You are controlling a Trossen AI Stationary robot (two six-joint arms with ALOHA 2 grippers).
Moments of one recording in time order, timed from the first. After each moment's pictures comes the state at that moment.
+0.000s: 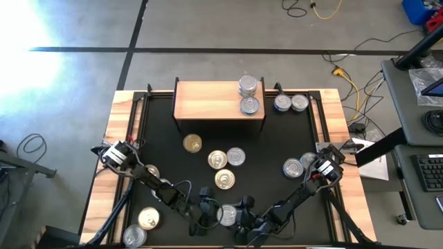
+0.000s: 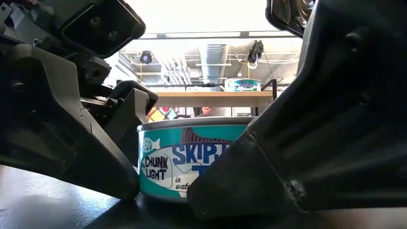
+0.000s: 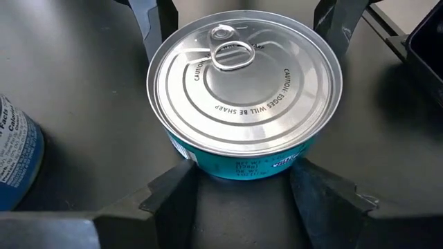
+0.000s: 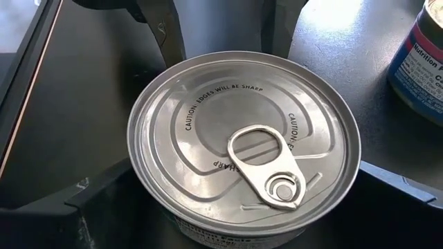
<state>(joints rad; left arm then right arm) -0.59 2.01 0.92 0.47 -0.37 -0.25 0.64 2.24 1.26 0.24 0.76 0.63</state>
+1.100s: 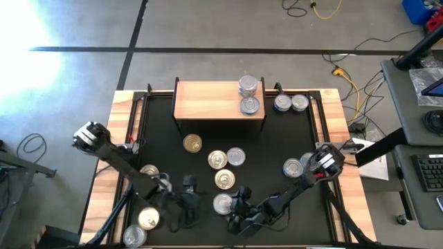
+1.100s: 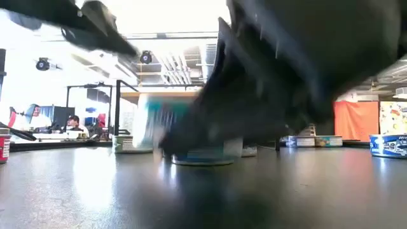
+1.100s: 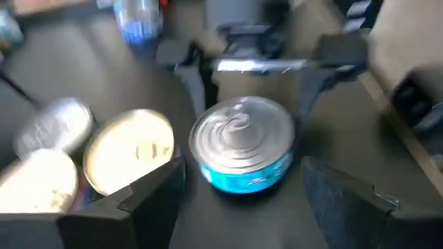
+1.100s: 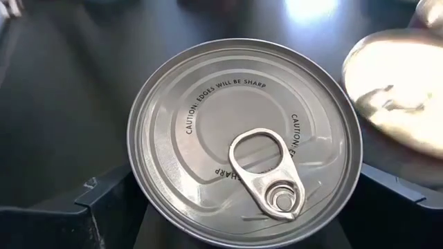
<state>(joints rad) -0.72 1.58 0.85 0.09 -0.61 -0.27 0.62 2.16 1.26 0.12 0.72 0.69</state>
